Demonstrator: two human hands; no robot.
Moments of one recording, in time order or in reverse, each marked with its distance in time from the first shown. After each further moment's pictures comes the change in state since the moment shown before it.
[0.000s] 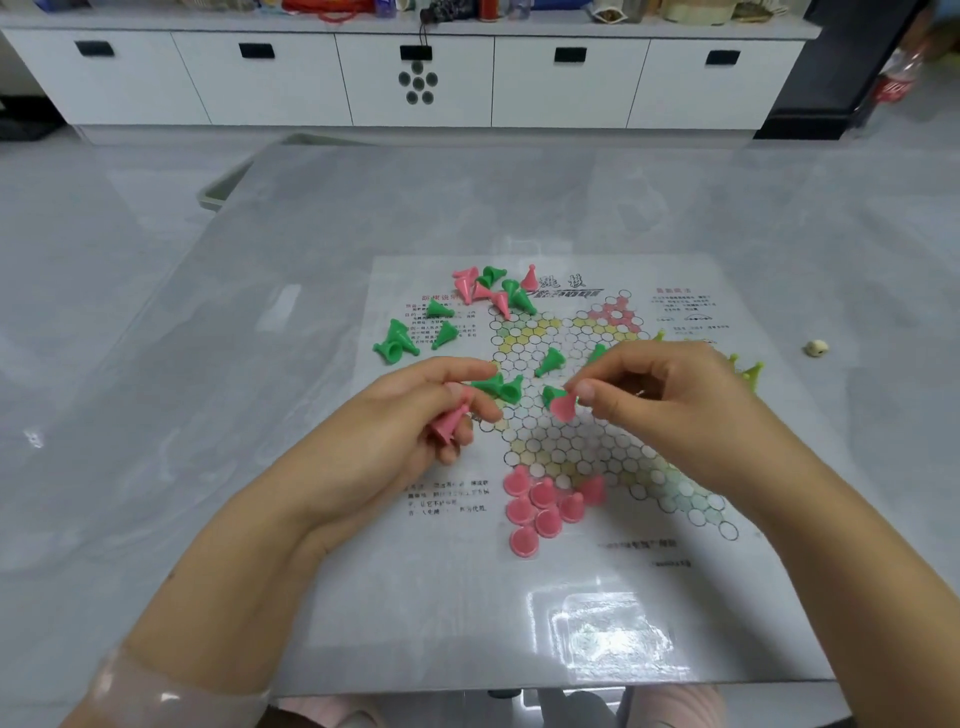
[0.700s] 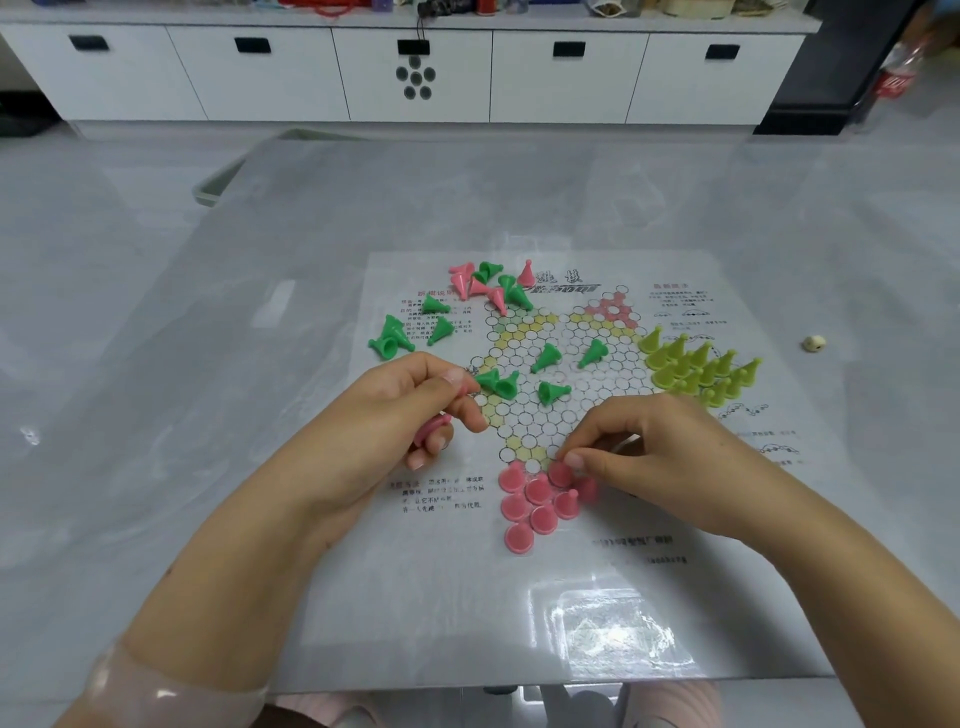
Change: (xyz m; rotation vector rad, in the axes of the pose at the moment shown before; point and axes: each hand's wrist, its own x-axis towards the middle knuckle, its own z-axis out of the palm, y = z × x) left_hand 0.004 -0.003 -0.003 0.146 0.067 -0.023; right_hand -0.012 0.020 0.006 -0.142 -0.234 0.037
